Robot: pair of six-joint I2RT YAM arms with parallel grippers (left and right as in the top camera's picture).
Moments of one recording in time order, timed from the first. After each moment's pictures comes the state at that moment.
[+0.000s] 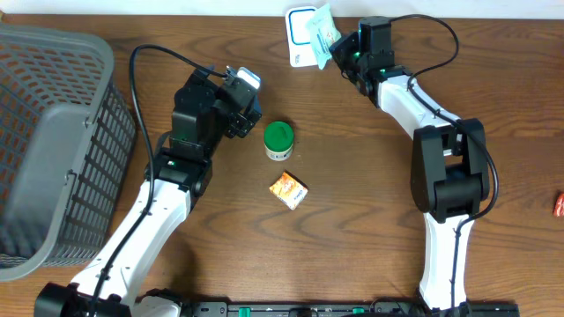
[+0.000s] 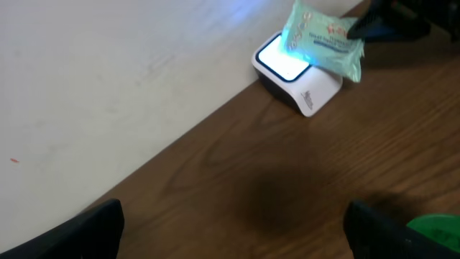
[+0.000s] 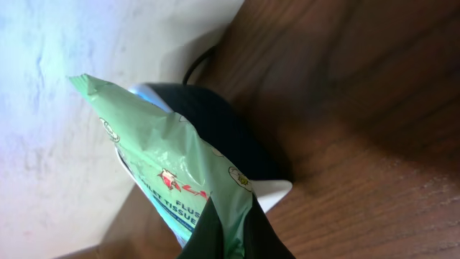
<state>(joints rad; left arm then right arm) -0.29 1.38 0.87 0.12 -0.01 0.48 0.22 2.30 1.69 0.00 -0.17 1.16</state>
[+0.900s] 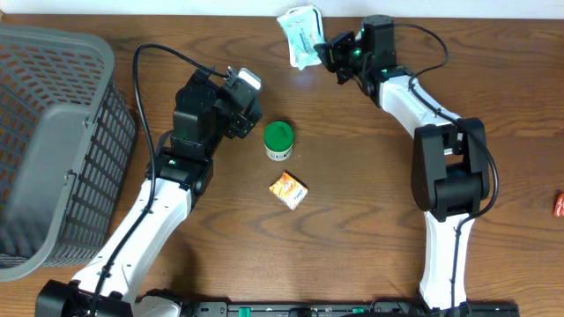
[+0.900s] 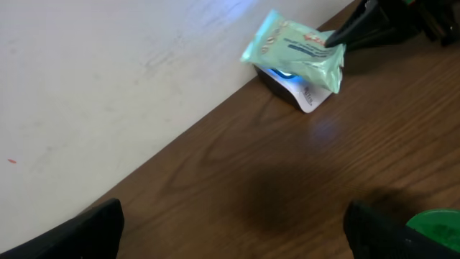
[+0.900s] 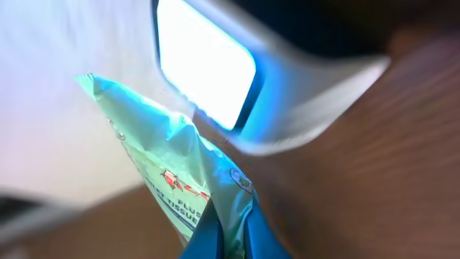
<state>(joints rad) -0.29 1.38 0.87 0.12 -0.01 0.50 0.21 2.30 1.69 0.06 -0.56 1.41</state>
